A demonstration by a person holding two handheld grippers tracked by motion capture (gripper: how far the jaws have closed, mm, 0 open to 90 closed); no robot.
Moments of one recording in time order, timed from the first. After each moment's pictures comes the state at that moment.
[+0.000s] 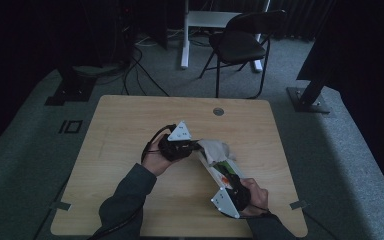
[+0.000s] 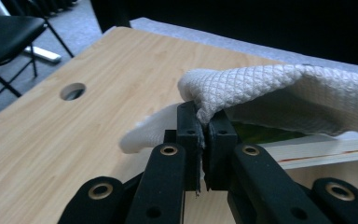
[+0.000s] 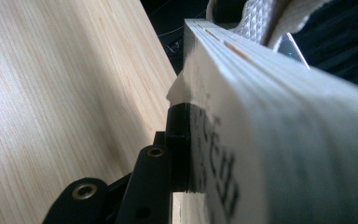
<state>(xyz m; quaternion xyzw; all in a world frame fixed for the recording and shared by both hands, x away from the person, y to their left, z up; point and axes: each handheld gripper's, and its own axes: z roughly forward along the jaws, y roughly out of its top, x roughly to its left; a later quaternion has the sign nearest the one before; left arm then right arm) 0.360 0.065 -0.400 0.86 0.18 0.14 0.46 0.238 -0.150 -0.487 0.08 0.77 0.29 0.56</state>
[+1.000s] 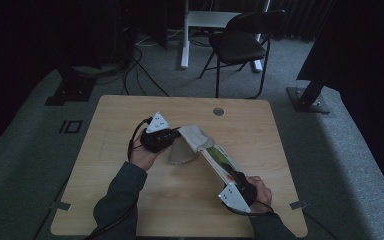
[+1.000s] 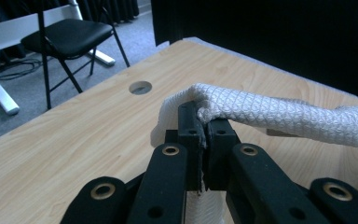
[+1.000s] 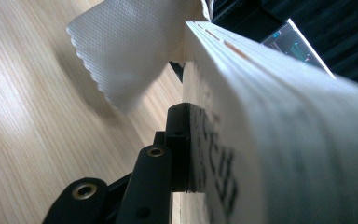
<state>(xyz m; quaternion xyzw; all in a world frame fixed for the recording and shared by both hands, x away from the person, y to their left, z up) 0.376 0.113 -0.404 0.80 0.27 0.20 0.50 0.243 -0.165 -0.478 0.12 0.77 0.34 0.53</state>
